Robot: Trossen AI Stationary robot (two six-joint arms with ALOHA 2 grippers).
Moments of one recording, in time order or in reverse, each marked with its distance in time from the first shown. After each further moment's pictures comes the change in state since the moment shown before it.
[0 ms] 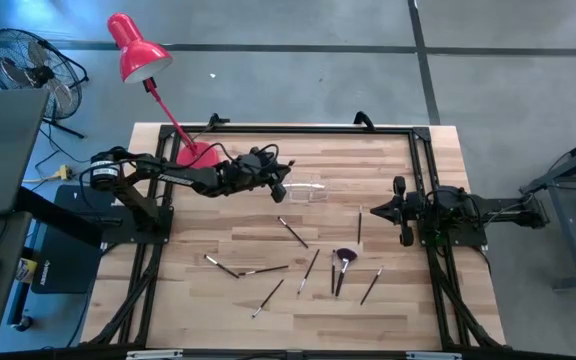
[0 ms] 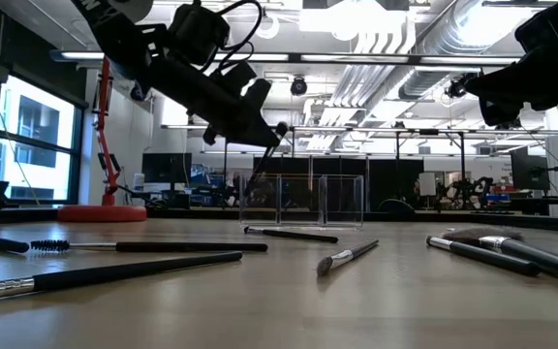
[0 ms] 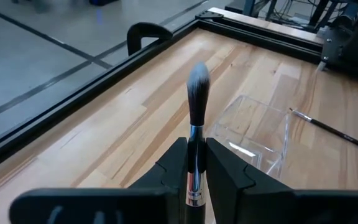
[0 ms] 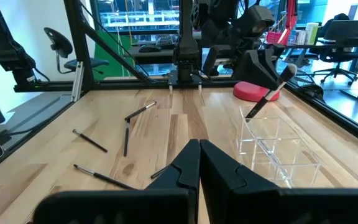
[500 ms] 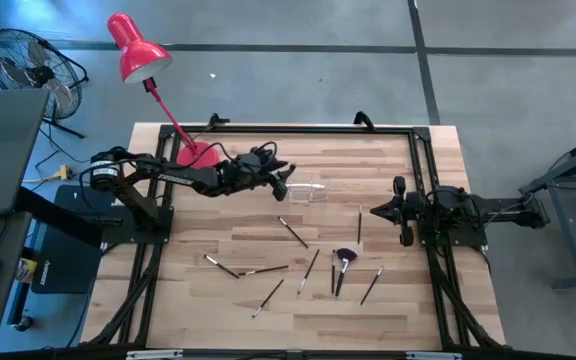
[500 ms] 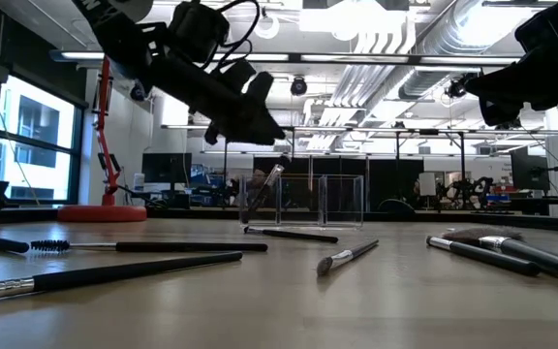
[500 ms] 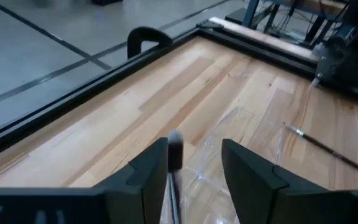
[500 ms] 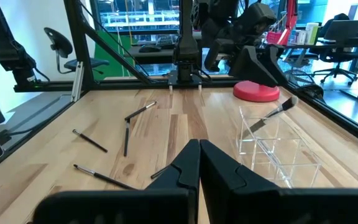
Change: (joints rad) left arm 0.000 0.000 0.009 0.027 0.000 -0.064; right arm 0.000 0.000 0.000 0.000 0.000 0.000
